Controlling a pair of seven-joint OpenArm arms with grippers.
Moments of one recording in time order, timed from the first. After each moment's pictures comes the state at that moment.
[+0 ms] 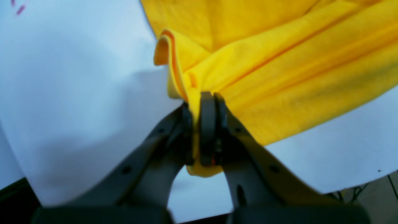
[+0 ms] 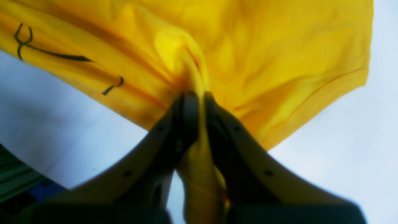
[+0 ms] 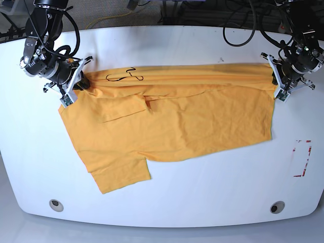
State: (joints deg) left arm 15.4 -17.9 -26.3 111.2 -14.0 -43.2 64.0; right arm -12.9 18.4 21.3 104.2 32.8 41.1 -66.2
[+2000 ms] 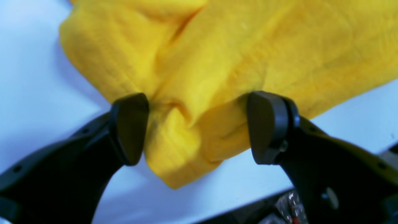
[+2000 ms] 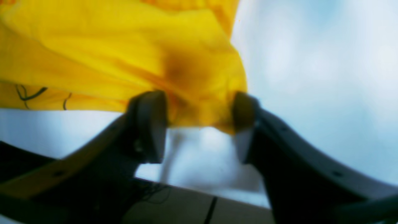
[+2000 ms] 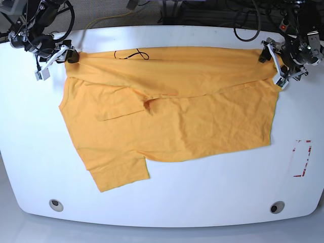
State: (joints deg) left arm 20.0 -24.0 -22.4 95.1 -18.7 -43.4 56.2; right arm -14.5 12.3 45.5 90.3 43.0 41.0 -79.9
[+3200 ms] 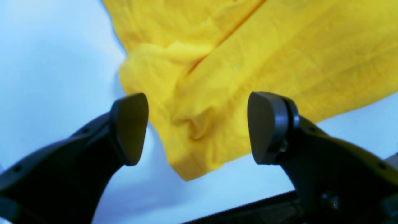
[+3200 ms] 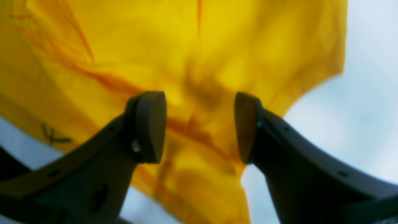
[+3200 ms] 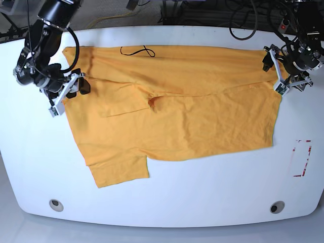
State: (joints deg) left arm 20.3 -24.7 -22.2 105.8 -16.1 -43.0 58.2; right arm -1.4 13.3 31.9 93.2 40.7 40.9 -81.1
